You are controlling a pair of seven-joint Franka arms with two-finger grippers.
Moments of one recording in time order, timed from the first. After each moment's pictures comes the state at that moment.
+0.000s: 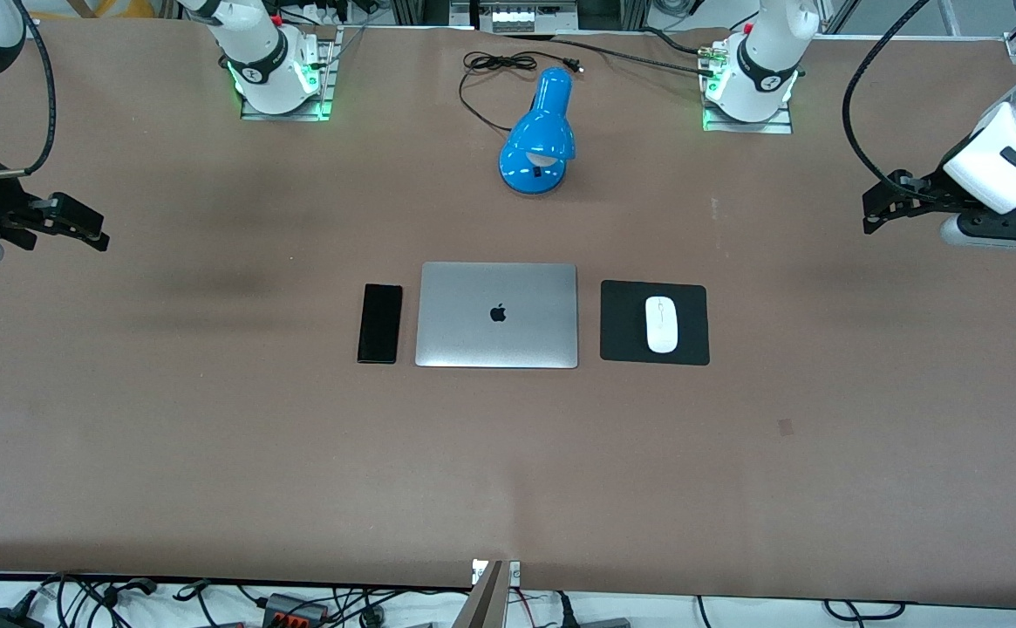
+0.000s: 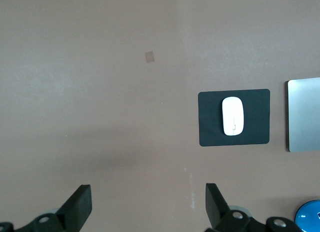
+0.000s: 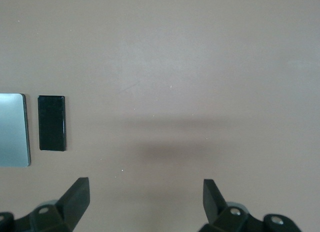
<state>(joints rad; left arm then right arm) -0.05 -0.02 -0.03 -1.67 0.03 1.65 0.00 0.01 0.02 -0.05 -1.70 0.00 1.74 -0.03</state>
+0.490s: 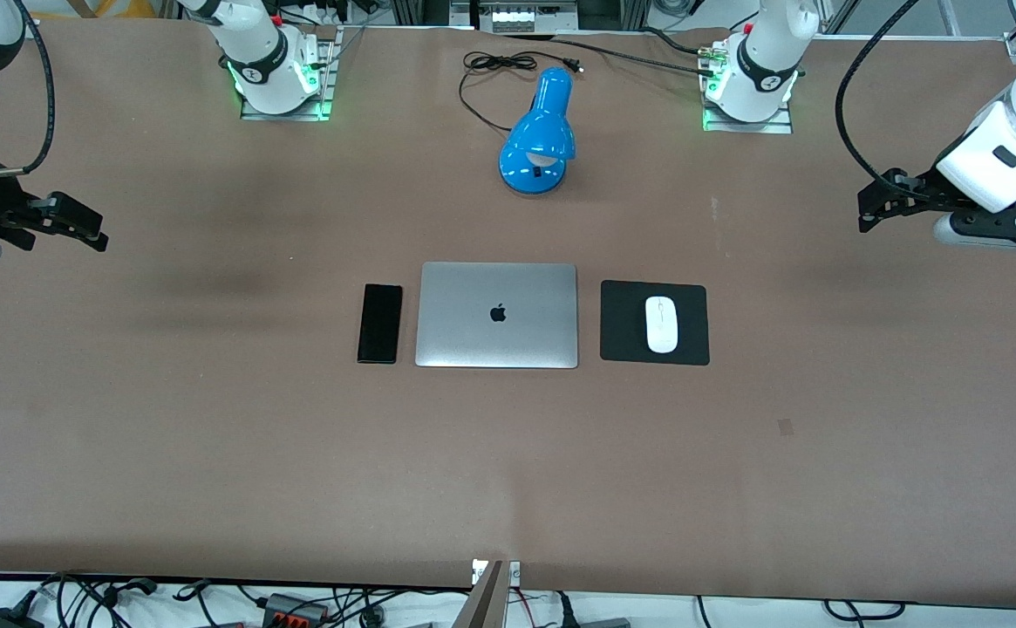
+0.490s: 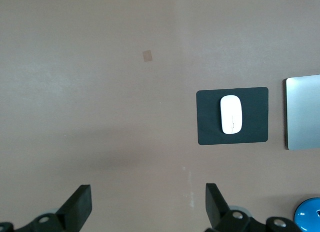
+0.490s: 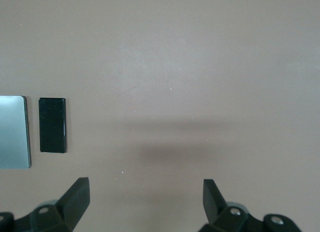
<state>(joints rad) -0.05 -0.02 -0.03 -1.67 0.03 1.64 0.00 0.01 0.02 -0.05 -1.70 0.00 1.75 -0.03</state>
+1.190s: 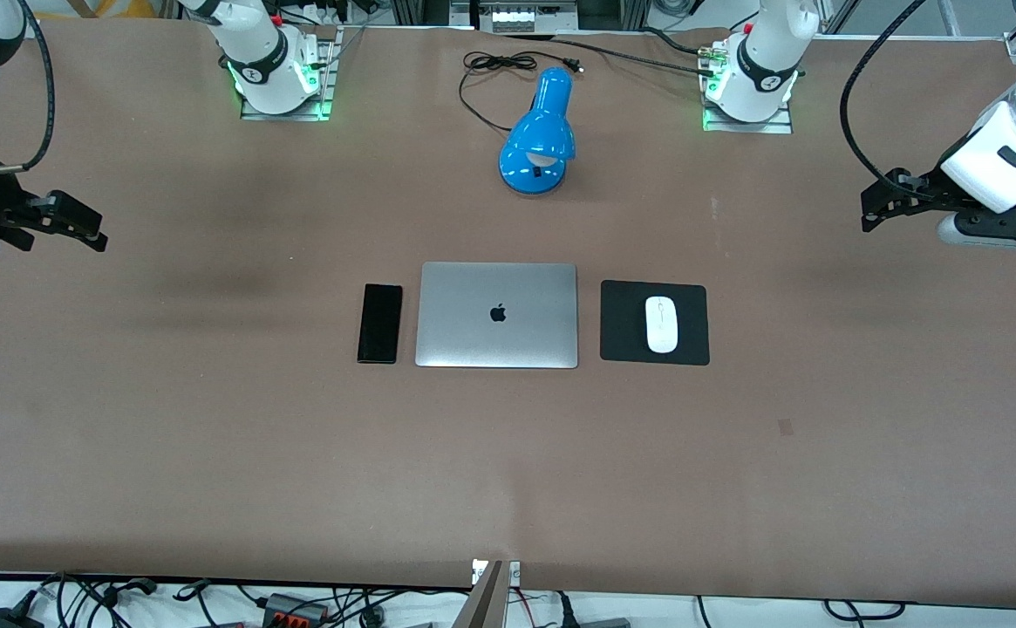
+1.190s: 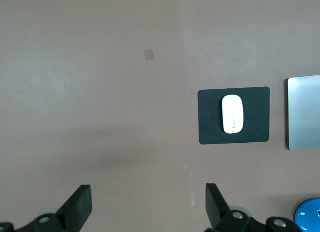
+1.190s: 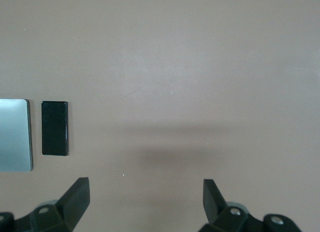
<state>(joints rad) -0.04 -0.02 -0.03 -1.67 0.03 1.64 0.00 -0.03 0.00 -0.01 -1.70 0.00 1.75 -0.03</state>
